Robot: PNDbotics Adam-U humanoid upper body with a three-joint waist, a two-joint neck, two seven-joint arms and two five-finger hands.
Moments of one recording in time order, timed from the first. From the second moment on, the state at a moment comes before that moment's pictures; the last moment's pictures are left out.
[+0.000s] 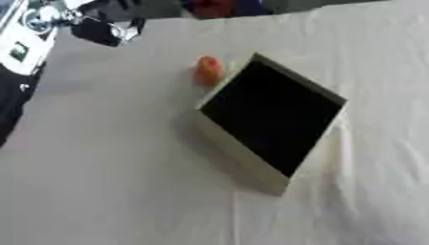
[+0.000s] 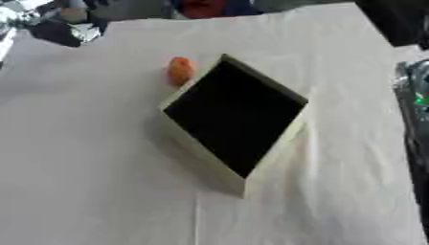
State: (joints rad) left arm -1.03 0.64 -0.18 -1.10 -0.46 -0.44 -0.50; right arm -0.73 -0.36 0.12 -1.90 0.49 0.00 -0.22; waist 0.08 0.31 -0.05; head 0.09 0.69
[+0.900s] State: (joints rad) left arm -1.08 0.62 -0.19 -1.08 -0.59 -0.52 -0.57; right arm -0.73 -0.35 0.12 -1.90 0.49 0.01 -0.22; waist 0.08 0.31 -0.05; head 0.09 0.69
